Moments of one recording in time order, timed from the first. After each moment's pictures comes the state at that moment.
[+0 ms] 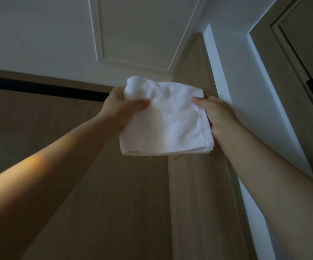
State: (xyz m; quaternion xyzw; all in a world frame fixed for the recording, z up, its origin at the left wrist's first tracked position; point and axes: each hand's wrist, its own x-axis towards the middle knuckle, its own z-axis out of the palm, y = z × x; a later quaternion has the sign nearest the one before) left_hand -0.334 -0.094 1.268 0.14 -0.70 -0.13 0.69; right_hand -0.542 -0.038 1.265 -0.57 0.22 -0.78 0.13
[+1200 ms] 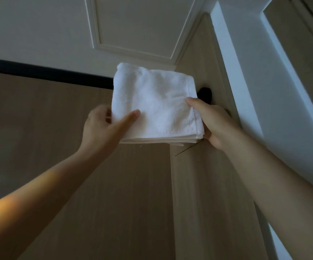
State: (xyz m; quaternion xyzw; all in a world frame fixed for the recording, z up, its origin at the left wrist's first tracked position) left_hand -0.331 -0.162 1.216 0.18 -0.64 0.03 0.75; right_hand -0.555 -0.088 1.249 -0.60 0.35 -0.72 0.08
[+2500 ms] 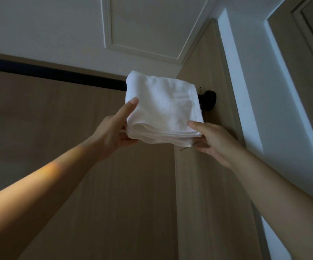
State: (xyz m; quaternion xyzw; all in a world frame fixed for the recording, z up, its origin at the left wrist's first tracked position) left_hand -0.299 -0.140 1.214 0.12 -0.75 -0.31 0.57; right_hand -0.548 -0.082 1.206 -0.64 0.39 -0.66 0.10
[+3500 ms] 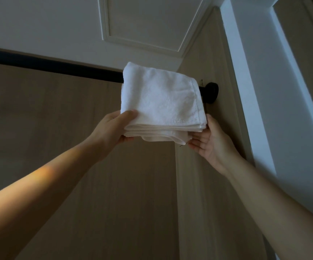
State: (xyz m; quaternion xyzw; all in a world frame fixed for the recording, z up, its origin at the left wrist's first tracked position) left_hand -0.307 -0.157 1.208 0.13 -0.73 -0.25 0.63; right_hand -0.554 -0.108 1.185 -0.60 0.25 -0.73 0.19
